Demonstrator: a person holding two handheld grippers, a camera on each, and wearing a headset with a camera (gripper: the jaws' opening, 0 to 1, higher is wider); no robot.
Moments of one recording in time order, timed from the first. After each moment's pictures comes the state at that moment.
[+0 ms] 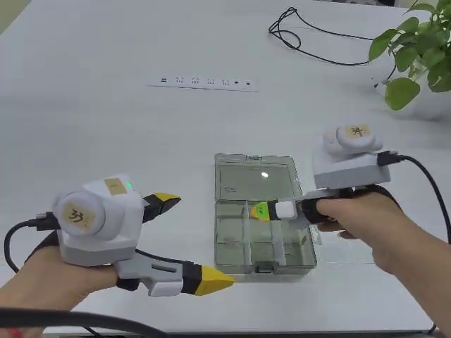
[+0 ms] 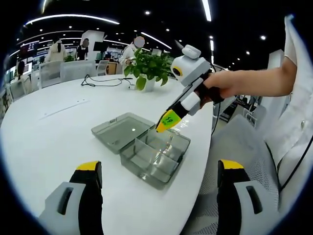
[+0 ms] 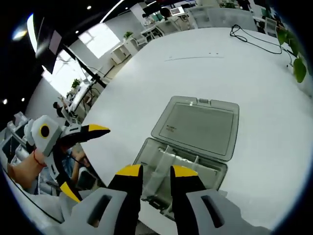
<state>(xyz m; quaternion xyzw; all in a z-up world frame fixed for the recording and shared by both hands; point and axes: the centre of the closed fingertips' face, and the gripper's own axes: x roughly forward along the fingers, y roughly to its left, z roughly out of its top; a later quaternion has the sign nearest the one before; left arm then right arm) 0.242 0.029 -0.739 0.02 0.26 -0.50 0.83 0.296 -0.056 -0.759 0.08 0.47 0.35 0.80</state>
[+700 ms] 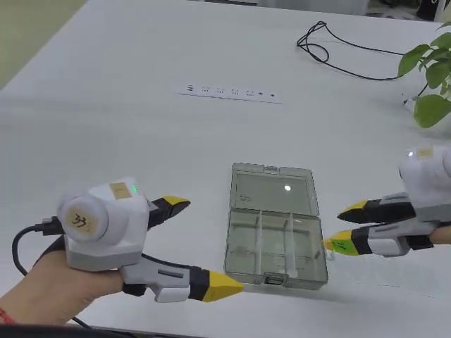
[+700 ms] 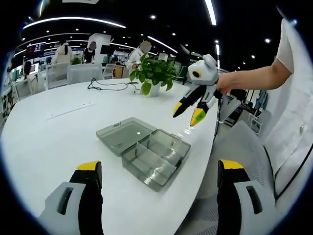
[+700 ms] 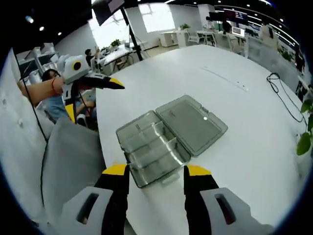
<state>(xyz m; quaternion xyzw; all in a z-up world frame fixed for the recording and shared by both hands) 0.236 0.030 -0.726 0.01 0.25 -0.47 0.85 0.261 -0.127 -0.746 -0.15 0.40 0.52 0.74</state>
